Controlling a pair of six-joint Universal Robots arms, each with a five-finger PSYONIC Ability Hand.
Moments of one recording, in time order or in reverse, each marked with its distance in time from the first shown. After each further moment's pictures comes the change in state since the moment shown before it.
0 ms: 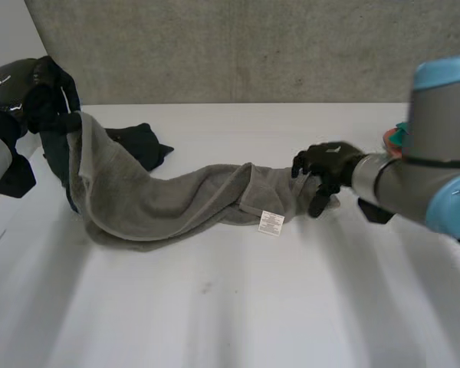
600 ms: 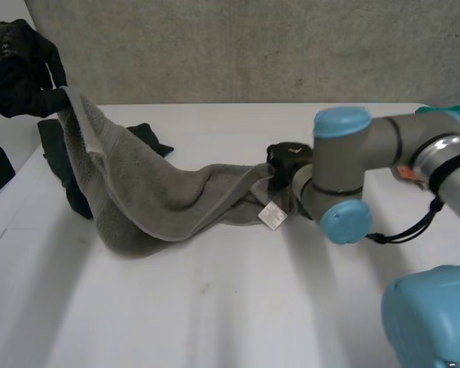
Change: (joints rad) left arm 0.015 0.180 -0.053 -0.004 0.049 -0.021; right arm 0.169 0.442 -0.509 -0.107 0.263 0.295; left_hand 0.000 0.000 0.000 0.000 0.000; right_hand 0.608 0.672 0.683 0.686 0.682
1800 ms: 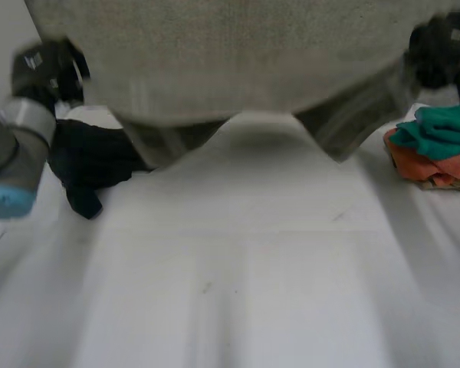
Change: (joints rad) left arm -0.051 -0.614 0.289 0.329 -0.142 0.076; right arm -0.498 -0.707 0.763 -0.555 -0.379 -0.386; left_hand 0.000 0.001 0.001 0.000 0.000; right_hand 0.000 0.000 0.003 0.004 0.021
